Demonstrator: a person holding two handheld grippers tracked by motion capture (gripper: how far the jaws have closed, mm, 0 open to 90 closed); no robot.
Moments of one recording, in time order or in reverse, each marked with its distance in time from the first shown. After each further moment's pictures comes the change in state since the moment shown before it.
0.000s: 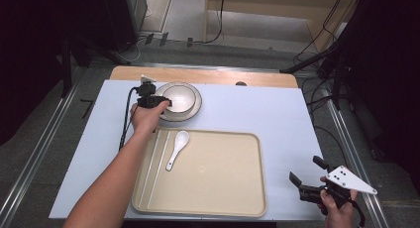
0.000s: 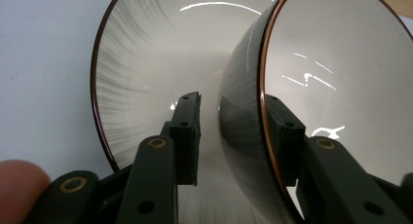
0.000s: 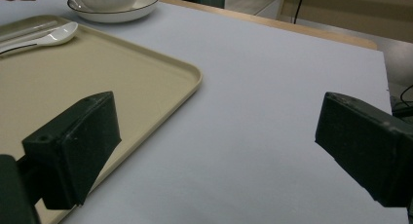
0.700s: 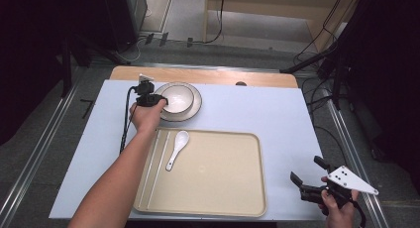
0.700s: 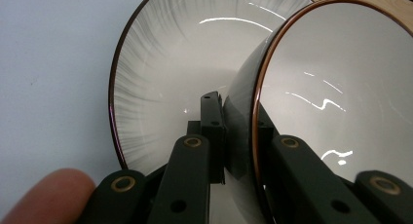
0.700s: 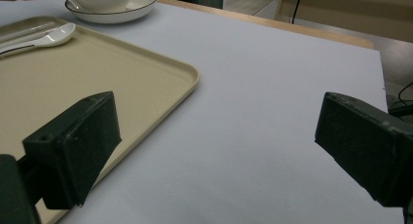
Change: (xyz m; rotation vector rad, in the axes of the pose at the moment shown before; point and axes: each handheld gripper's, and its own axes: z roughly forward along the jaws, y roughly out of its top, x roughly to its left) left arm 0.003 0.002 -0.001 -0.030 0.015 -0.043; right arm -0.002 -0.001 -0.001 -0.004 -0.005 0.006
